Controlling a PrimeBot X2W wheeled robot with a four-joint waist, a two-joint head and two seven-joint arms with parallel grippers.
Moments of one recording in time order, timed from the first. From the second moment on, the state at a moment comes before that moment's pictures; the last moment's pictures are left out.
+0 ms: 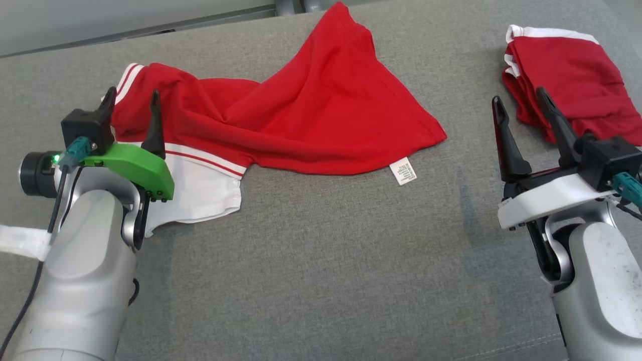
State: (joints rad) left arm -0.79 0.23 -0.30 0.85 -0.33 -0.03 -0.26; right arm -0.38 -0.16 0.05 0.10 0.17 0.13 -0.12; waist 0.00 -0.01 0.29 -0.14
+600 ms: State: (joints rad) left arm -0.32 0.19 -0.21 0.45 -0.36 0.00 -0.26; right arm -0.16 -0.08 -0.05 0.07 0.07 0.13 -0.14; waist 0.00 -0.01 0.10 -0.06
